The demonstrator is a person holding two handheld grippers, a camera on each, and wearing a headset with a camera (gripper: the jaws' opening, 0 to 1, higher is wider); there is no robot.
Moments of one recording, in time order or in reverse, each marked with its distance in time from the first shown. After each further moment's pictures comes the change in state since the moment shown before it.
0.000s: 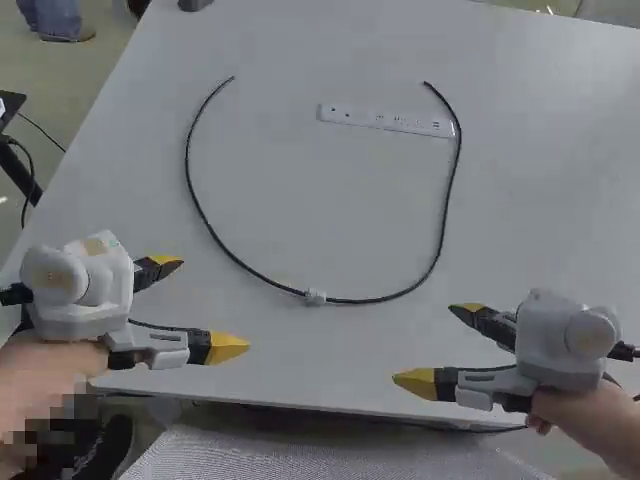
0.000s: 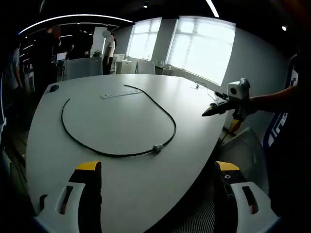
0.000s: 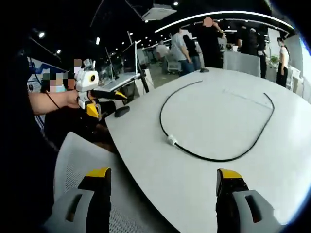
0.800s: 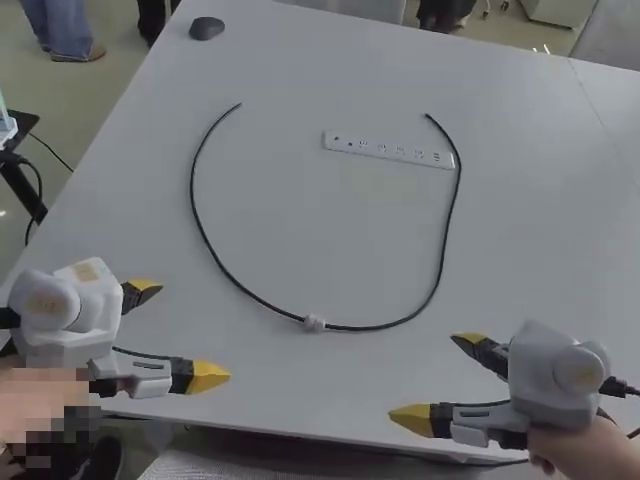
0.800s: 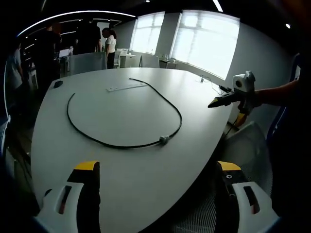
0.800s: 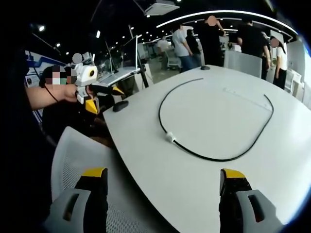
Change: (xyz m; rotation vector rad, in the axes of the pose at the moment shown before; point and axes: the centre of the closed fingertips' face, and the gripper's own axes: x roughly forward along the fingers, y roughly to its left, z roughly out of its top) left arm 0.000 -0.001 -0.004 0.003 0.007 0.018; right arm 0.015 0.011 -0.001 -0.054 0.055 0.042
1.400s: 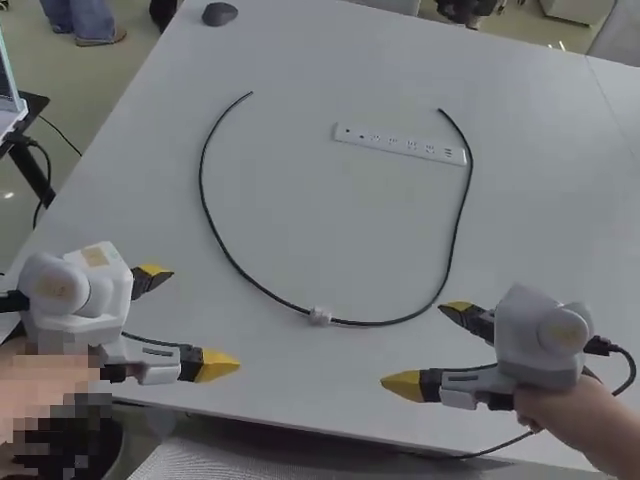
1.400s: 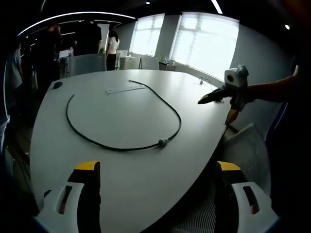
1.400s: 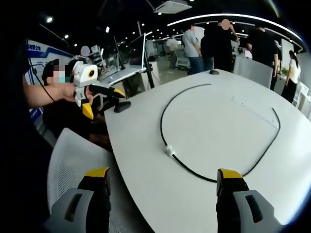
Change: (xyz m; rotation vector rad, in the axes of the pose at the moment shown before) left arm 0.001 -0.001 0.004 -0.006 -0.017 -0.008; right arm 0.025 -0.008 0.040 -0.096 0.016 0.040
